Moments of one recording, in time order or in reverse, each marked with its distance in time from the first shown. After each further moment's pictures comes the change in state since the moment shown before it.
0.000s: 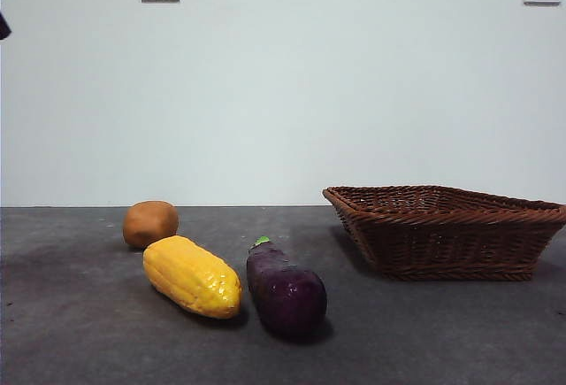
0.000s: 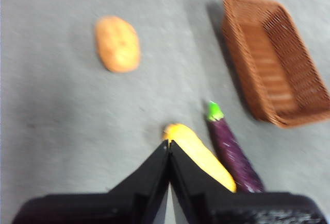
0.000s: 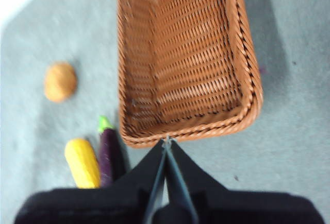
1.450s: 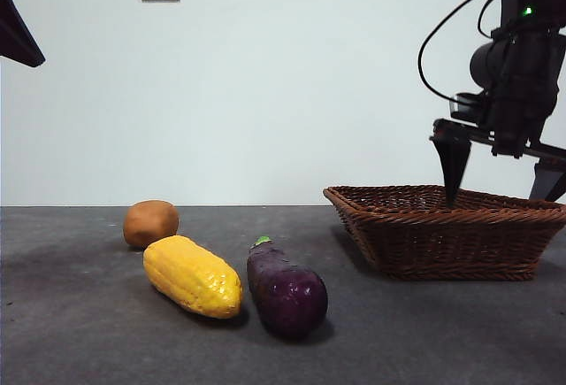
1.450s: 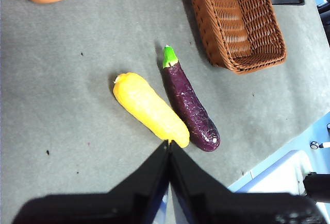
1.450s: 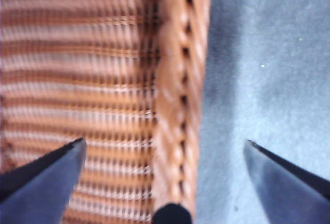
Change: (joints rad) left arm -0.021 0.131 0.013 -0.093 0.203 0.047; right arm 0.105 1.173 0.913 -0.354 0.266 -0.369
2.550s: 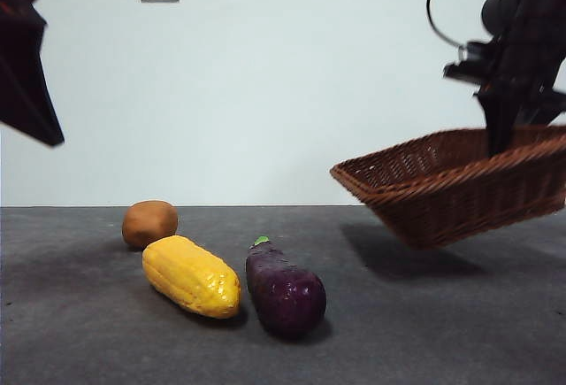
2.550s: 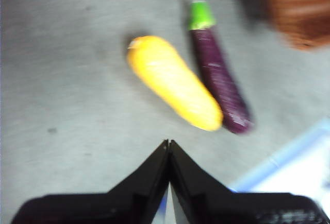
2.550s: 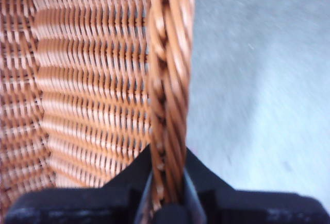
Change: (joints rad) left arm -0.117 0.200 0.000 0.021 -0.152 -0.068; right arm -0.003 -0.158 0.024 -0.122 -0.003 -0.020
